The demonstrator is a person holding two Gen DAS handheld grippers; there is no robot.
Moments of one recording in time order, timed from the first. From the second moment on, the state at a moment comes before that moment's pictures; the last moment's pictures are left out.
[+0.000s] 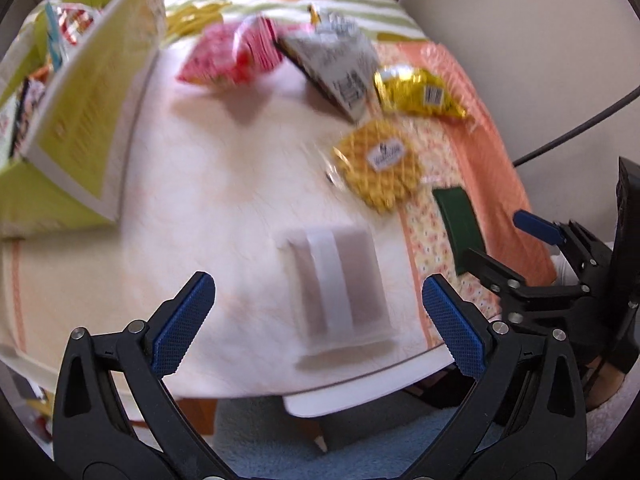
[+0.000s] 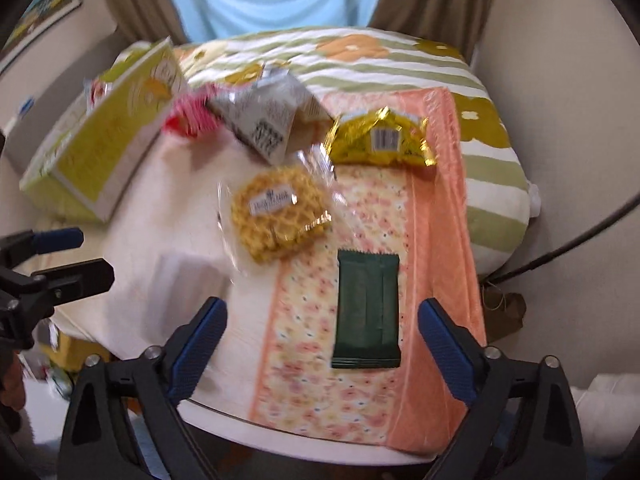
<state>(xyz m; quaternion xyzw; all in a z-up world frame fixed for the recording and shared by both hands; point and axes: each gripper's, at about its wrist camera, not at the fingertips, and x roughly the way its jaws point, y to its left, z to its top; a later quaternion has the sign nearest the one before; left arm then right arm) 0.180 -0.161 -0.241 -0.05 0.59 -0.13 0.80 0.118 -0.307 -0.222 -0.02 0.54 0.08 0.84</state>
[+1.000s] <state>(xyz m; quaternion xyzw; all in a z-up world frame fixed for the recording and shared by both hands) 0.191 -0.204 -0.314 -0.03 0.63 -0.11 0.77 0.137 -0.311 -0.281 -0.03 0.59 0.07 0.80</state>
